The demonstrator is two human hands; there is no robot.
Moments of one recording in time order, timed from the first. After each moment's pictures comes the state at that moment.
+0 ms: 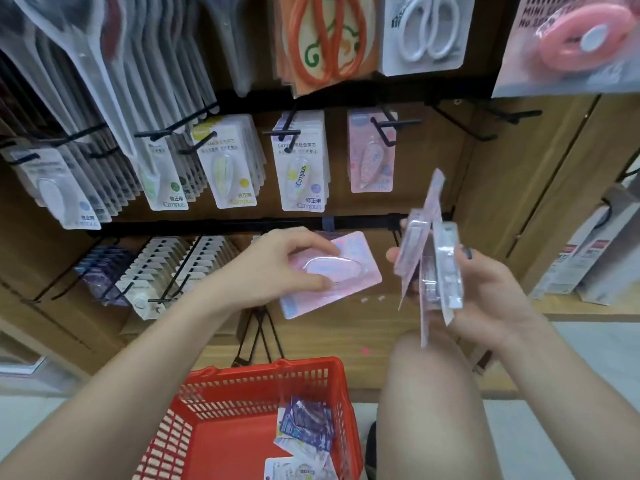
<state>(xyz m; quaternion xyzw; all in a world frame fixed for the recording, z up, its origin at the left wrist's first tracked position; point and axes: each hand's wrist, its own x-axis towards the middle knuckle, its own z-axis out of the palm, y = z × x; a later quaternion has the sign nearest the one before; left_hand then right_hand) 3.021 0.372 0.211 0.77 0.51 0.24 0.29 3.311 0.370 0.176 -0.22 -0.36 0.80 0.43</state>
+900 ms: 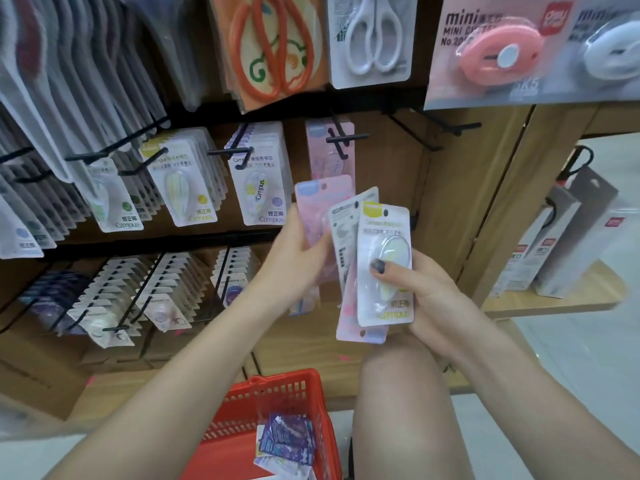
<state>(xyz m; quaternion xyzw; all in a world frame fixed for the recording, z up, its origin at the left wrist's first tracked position) 3.105 0.403 0.199 0.65 0.47 0.47 0.36 3.304 0.372 0.172 -0.36 -0.43 0.68 0.46</state>
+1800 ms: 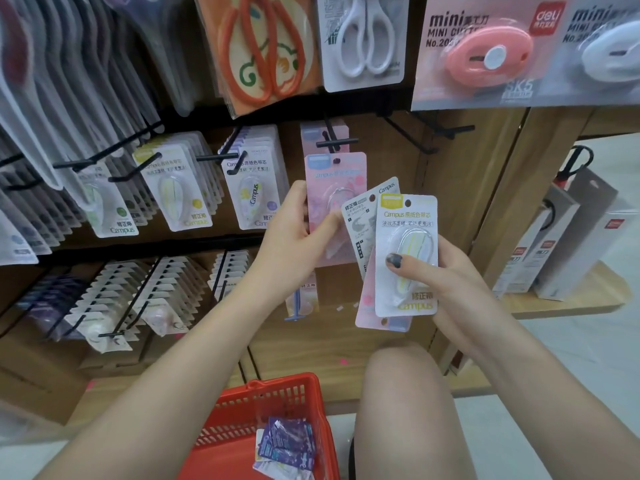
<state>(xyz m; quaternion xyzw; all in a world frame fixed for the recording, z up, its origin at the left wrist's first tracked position) 3.111 0.414 0.217 0.67 0.44 0.50 0.32 3.331 0.375 0.180 -0.37 -0.48 0.59 0.52</state>
